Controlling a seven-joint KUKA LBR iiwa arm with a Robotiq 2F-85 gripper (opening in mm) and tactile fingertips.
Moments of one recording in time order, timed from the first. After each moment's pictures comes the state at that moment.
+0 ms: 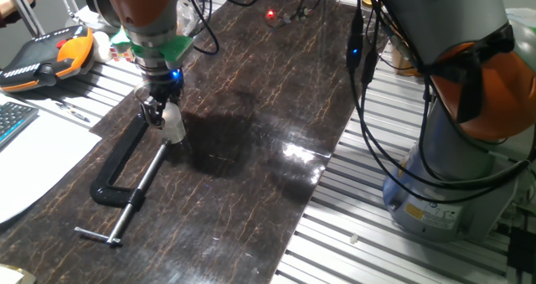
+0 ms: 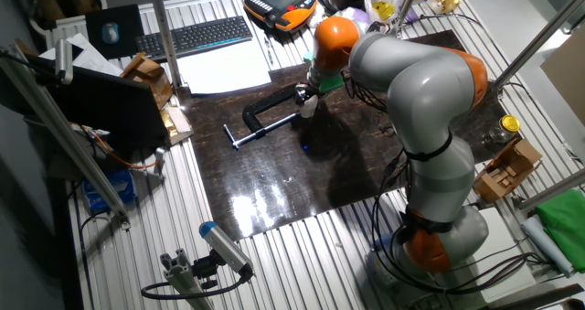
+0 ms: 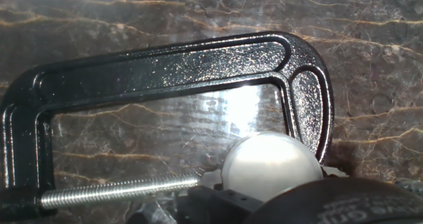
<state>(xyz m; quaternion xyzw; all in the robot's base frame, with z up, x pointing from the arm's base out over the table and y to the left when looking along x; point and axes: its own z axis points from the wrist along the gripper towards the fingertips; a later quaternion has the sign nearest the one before) 0.627 0.095 0.083 -0.06 1.00 0.02 0.06</state>
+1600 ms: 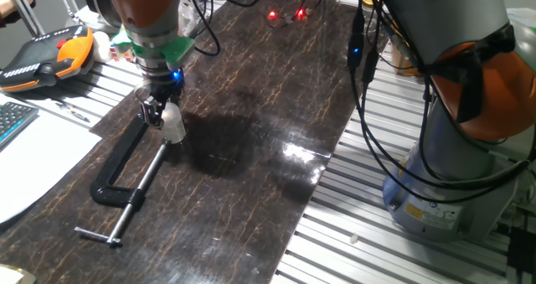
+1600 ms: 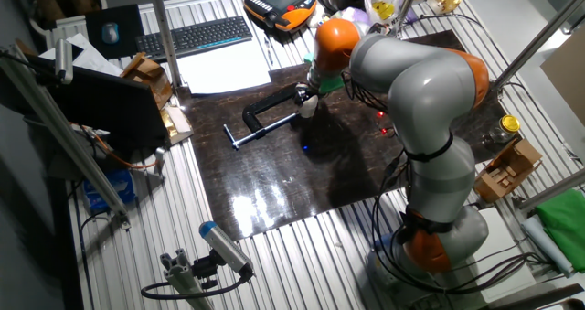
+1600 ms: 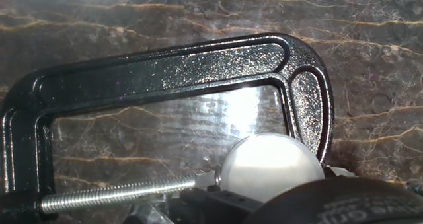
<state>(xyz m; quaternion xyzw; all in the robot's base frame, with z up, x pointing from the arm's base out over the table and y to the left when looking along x) 0.627 0.095 0.082 -0.04 1.00 0.02 0.06</state>
